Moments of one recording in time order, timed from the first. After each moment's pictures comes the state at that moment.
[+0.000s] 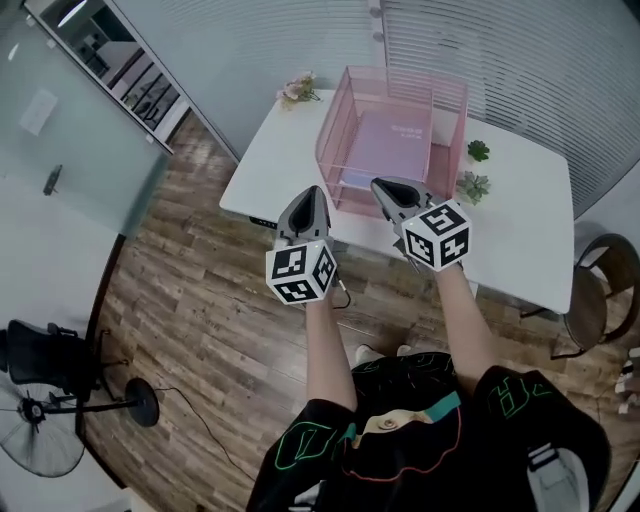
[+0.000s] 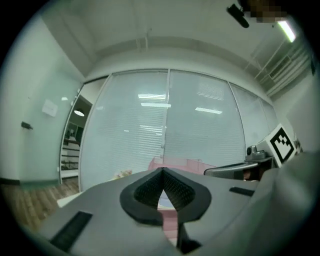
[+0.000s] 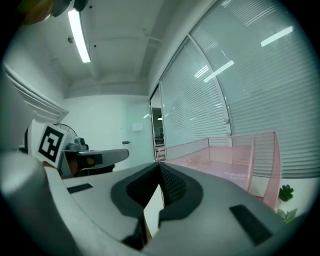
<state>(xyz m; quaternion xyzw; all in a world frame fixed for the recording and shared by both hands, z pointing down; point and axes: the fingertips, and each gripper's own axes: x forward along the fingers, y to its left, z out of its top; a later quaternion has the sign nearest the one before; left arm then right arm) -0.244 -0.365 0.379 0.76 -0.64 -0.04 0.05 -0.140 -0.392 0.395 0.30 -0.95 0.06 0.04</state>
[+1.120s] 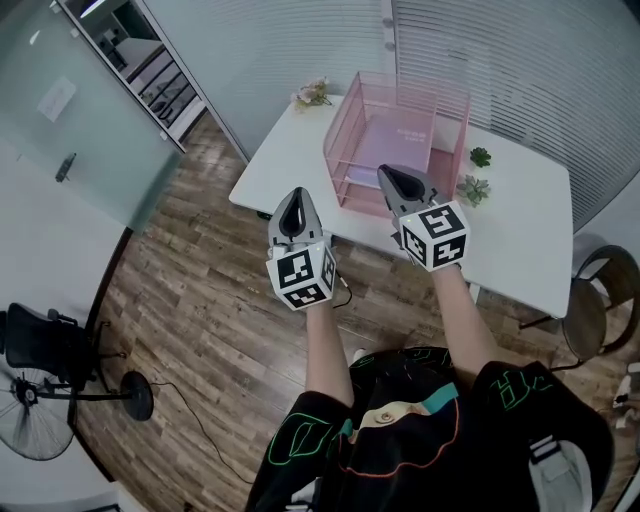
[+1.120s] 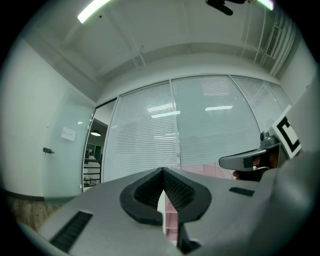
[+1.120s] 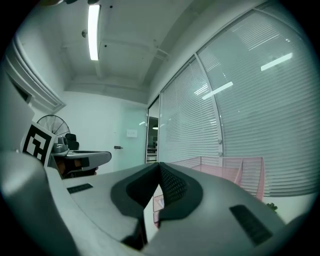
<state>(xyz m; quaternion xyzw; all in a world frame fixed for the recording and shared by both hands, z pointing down) -0.273 -0.313 0.349 0.68 -0.73 -0.03 -0.03 -0.132 -0.370 0.350 0.35 -0.93 -0.02 0.01</state>
